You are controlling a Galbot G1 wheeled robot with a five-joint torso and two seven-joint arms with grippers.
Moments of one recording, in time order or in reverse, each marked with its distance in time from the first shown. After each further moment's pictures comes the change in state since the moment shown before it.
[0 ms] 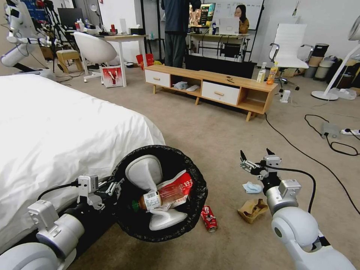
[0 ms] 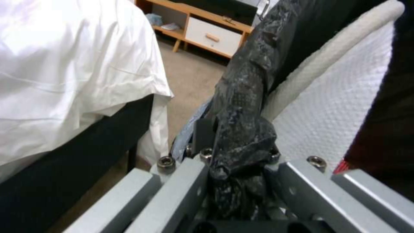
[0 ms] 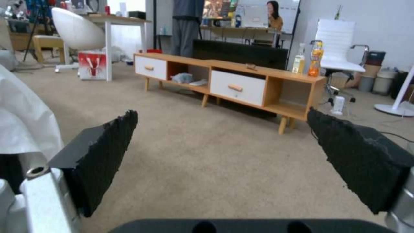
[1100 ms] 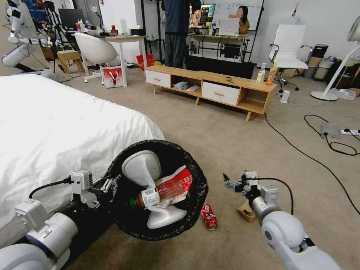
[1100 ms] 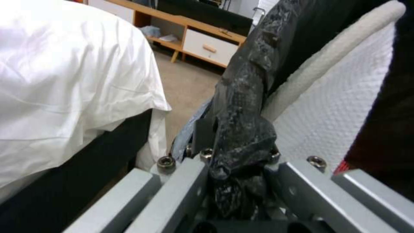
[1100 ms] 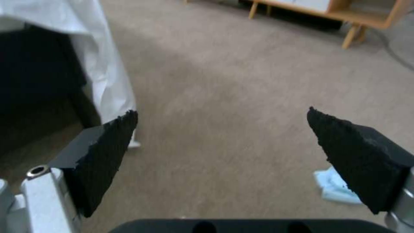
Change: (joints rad) left arm -0.002 0.009 -0.057 -0.044 -0.052 0.016 -0.003; right arm 0.032 0.017 -0.125 -0.127 0.094 -0.194 -0.099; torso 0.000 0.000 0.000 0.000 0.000
